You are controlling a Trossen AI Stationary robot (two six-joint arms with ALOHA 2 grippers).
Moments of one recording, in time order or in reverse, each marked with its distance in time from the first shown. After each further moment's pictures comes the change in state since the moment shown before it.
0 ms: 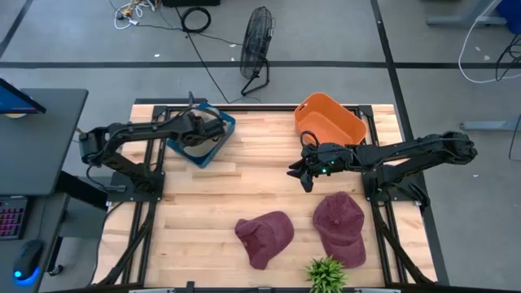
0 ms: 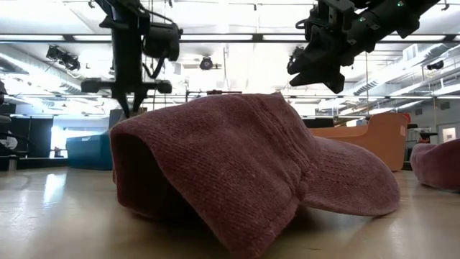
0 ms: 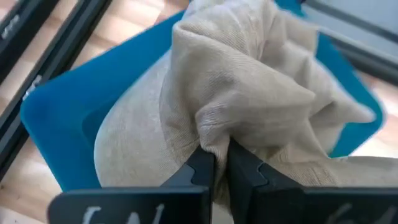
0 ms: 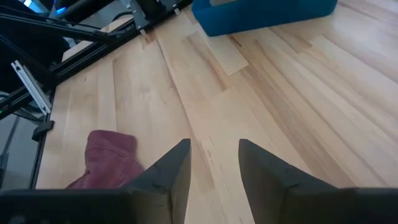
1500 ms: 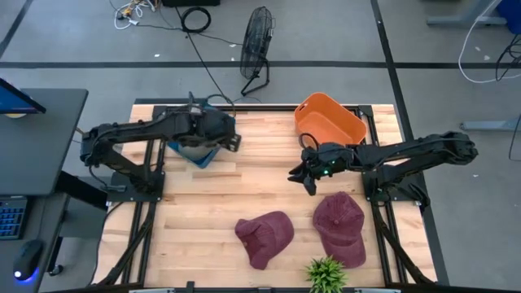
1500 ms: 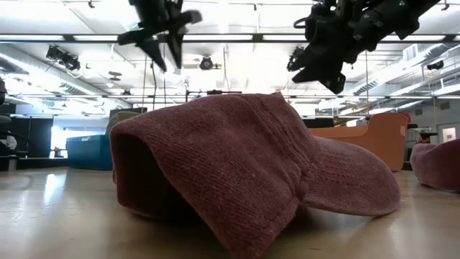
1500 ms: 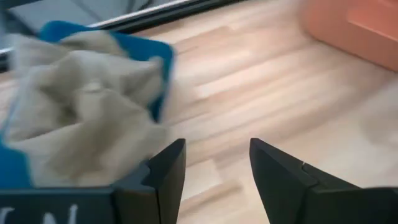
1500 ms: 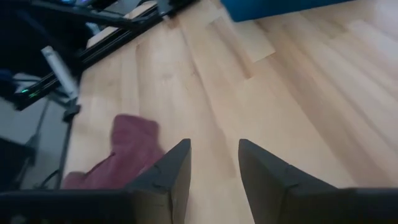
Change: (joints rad) left arm -0.229 0.010 0.397 -0.095 0.140 0.608; right arm 0.002 -0.008 0.000 -0.003 -0.125 0.000
